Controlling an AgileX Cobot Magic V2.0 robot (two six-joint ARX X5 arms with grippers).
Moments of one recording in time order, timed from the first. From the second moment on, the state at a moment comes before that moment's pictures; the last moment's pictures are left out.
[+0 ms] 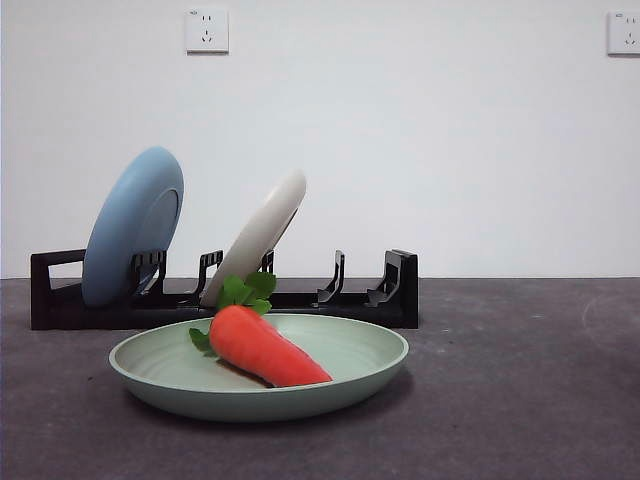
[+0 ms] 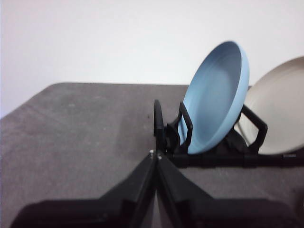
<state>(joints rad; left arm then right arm) -0.01 0.06 0.02 0.00 -0.06 -0.05 0.85 0.82 1.04 -1.13 -0.18 0.27</state>
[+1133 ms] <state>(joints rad) -0.01 0.00 0.02 -0.19 -0.05 -0.06 0.85 0.82 1.04 -1.13 -0.18 0.27</state>
